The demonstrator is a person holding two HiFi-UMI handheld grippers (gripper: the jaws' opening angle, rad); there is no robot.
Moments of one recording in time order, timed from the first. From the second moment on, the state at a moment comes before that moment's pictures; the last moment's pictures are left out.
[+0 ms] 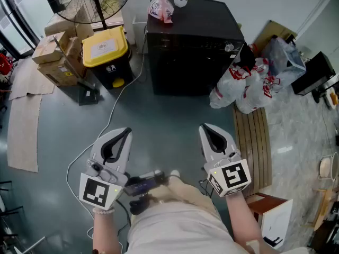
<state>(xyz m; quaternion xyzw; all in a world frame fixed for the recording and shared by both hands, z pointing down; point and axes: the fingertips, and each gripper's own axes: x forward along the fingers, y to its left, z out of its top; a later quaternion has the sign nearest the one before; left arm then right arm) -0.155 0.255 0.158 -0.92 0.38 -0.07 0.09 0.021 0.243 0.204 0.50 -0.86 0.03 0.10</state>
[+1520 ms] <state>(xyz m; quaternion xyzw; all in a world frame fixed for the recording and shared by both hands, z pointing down) -0.163 0.250 0.162 -0.93 0.35 -0.05 0.08 -0.003 0.248 0.204 0.50 -0.86 0.06 0.06</state>
